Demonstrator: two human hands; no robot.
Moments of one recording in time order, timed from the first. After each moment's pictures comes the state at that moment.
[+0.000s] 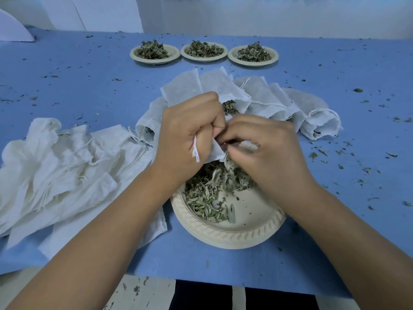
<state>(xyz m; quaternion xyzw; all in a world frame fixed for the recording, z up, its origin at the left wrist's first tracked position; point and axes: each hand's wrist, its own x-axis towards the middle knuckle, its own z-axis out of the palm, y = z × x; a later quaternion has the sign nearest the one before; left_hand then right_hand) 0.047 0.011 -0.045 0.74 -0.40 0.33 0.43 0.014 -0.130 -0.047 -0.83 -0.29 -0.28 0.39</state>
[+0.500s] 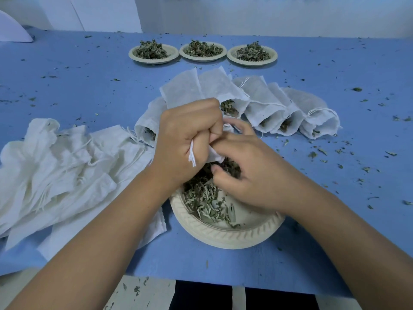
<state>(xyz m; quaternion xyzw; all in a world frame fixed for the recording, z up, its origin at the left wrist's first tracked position) 0.045 0.010 -0.045 0.72 -0.44 0.32 0.44 0.008 -0.128 -0.048 -0.88 -0.35 -0.09 0.29</state>
